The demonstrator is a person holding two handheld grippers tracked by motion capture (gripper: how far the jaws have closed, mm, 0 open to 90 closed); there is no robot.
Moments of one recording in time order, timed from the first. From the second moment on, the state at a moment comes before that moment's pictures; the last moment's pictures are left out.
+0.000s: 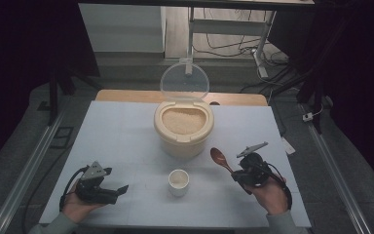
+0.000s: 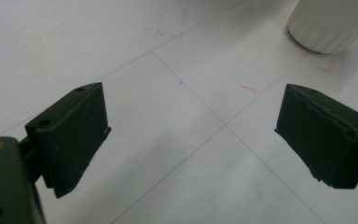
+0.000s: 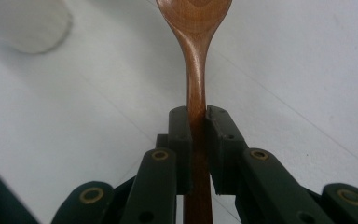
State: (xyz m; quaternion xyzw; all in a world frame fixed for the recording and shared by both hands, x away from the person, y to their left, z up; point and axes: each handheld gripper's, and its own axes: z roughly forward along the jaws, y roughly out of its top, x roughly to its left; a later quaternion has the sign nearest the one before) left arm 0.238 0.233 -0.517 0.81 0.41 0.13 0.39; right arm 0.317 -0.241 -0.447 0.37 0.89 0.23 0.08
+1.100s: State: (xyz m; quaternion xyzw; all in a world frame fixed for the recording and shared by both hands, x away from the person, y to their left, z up) left arm 0.239 0.233 -0.517 0.81 0.42 0.13 0.39; right arm 0.302 -0.184 -0.414 0.19 0.94 0.27 0.07
